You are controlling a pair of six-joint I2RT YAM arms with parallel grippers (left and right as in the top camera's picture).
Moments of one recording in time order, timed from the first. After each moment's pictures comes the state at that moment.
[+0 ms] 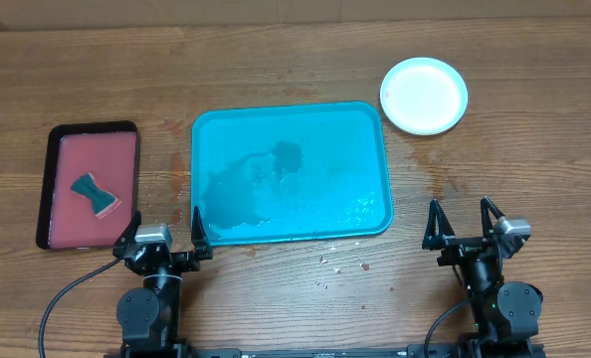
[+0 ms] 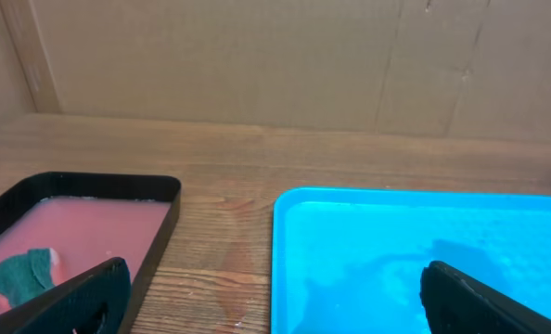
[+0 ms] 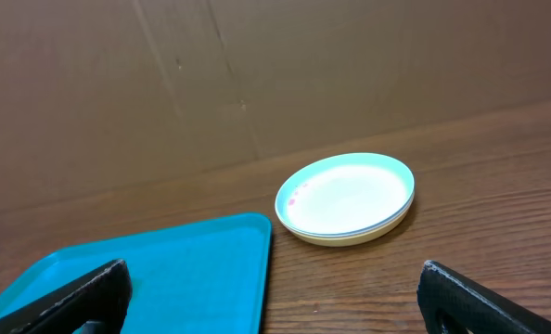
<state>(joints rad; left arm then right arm) 0.04 0.02 0.01 -0.08 -0.02 -0.06 0.07 0.01 0.02 -0.03 -0.07 0.28</state>
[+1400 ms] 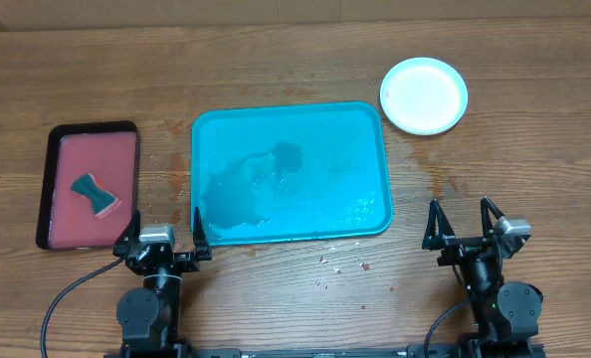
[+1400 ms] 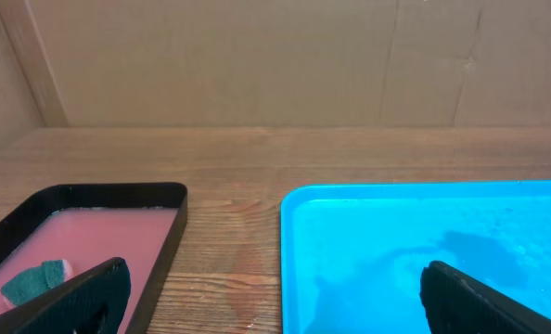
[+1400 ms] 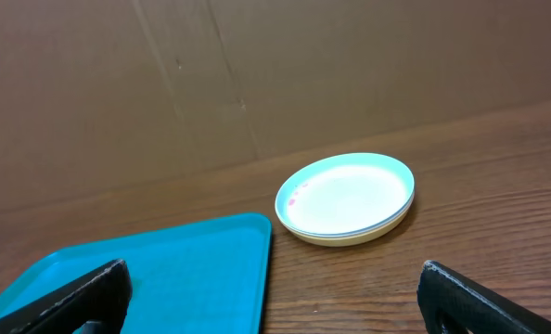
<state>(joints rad) 0.04 0.02 0.01 -0.08 -0.02 0.00 0.07 0.01 0.02 -0.03 -0.07 0.28</state>
